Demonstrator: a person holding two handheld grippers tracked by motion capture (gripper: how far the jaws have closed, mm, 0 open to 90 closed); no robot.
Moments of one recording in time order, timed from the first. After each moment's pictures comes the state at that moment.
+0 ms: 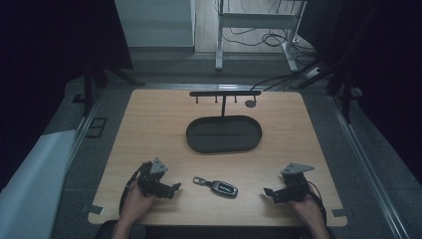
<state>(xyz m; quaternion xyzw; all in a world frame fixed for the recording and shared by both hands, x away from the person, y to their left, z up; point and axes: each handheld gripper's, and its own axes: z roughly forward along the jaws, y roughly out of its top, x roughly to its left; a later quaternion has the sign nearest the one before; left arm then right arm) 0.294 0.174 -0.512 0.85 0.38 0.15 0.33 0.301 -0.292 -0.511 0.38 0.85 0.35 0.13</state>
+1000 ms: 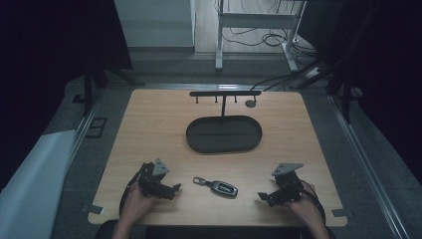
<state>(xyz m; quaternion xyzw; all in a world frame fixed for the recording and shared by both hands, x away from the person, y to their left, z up) 0.292 0.172 -0.512 0.86 0.37 0.17 0.32 0.298 -0.267 -0.496 0.34 0.88 0.32 0.10</state>
